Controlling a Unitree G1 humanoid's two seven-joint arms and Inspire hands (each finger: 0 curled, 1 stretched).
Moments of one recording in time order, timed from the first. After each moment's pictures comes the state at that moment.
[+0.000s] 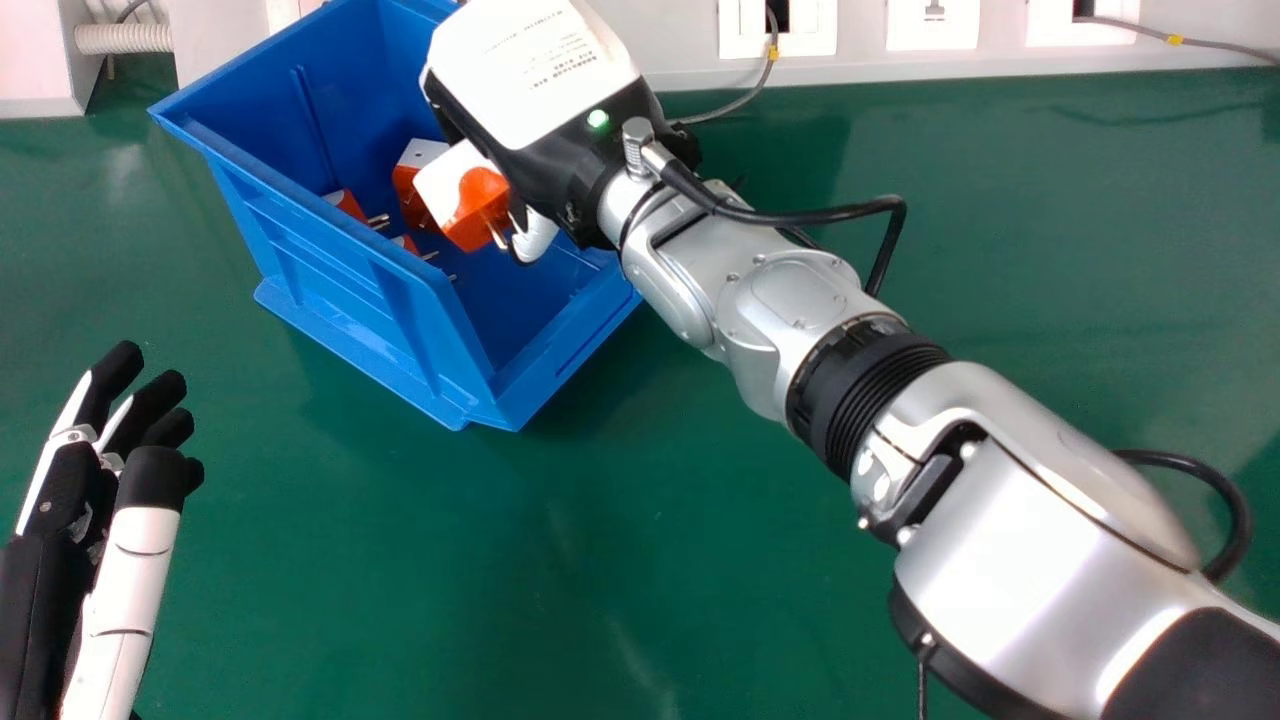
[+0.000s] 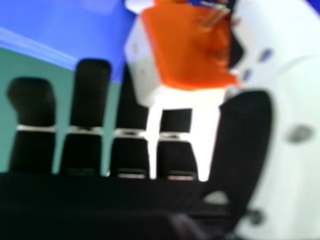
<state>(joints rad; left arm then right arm) 0.61 0.05 0.30 -0.46 -0.15 -0.27 -0.13 -1.34 0.09 0.75 1.33 -0.93 -0.06 -0.37</state>
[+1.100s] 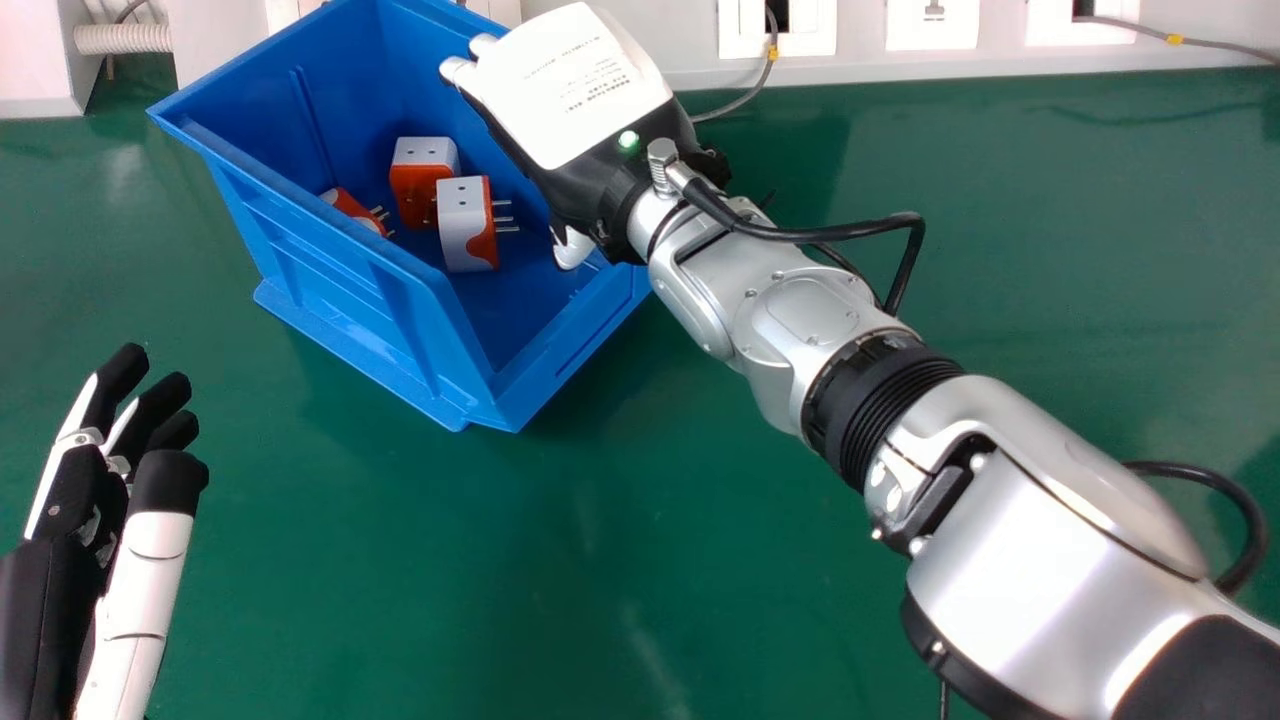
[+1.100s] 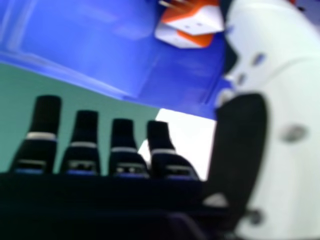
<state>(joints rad) 0.62 0.02 0.27 -0.48 -0.12 -0.27 -0.10 -1.32 0.07 0.76 1.33 -0.93 -0.01 -0.35</state>
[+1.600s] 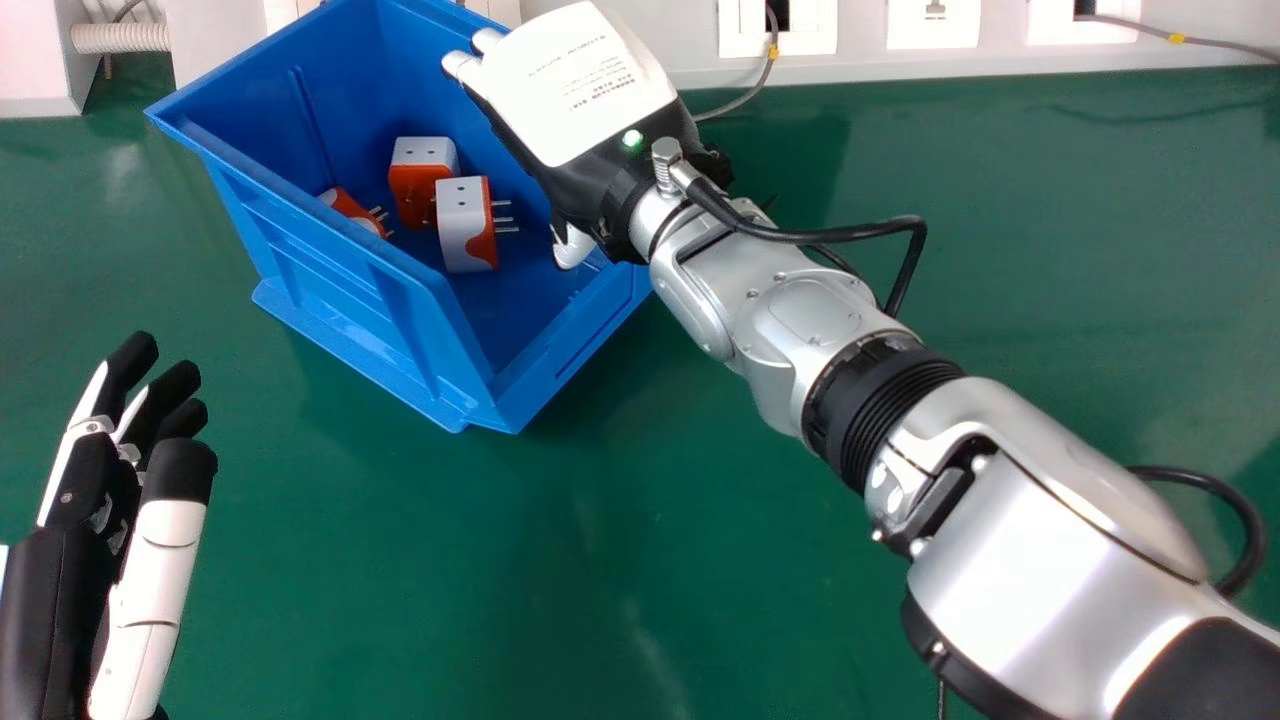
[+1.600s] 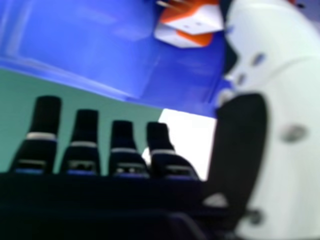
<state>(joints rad) 0.59 0.02 0.26 -0.46 -0.10 -0.27 -0.09 -1.30 0.07 0.72 1.32 -0.89 -0.03 -0.35</state>
